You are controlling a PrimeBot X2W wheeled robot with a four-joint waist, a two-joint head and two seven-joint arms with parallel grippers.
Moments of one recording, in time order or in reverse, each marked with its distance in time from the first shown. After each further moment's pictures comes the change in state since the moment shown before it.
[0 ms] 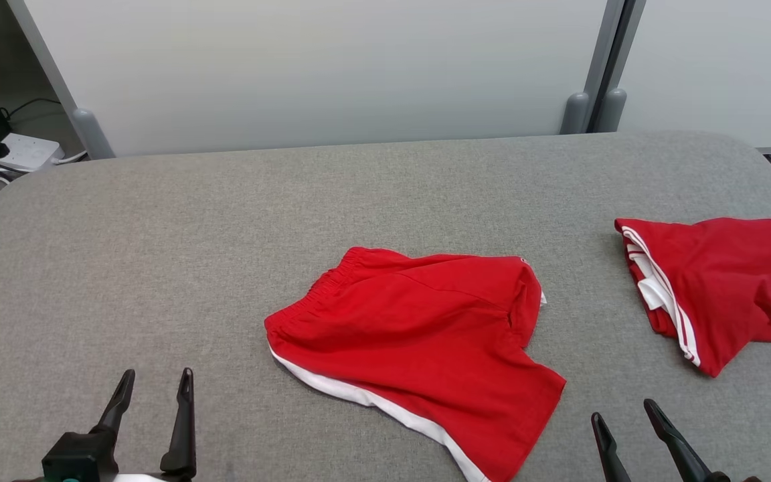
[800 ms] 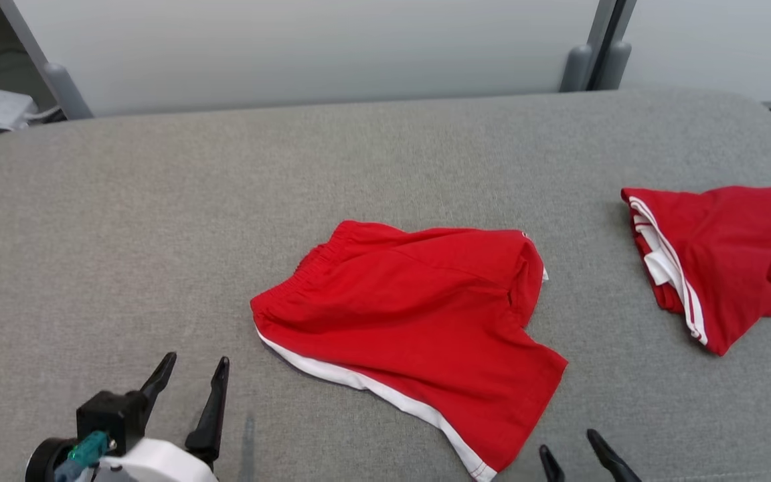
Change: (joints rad) left arm -0.112 0.005 -0.072 0.088 -0.040 -0.130 0.082; right arm -0.017 -0.007 0.128 0.098 0.068 0.000 0.000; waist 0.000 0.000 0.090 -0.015
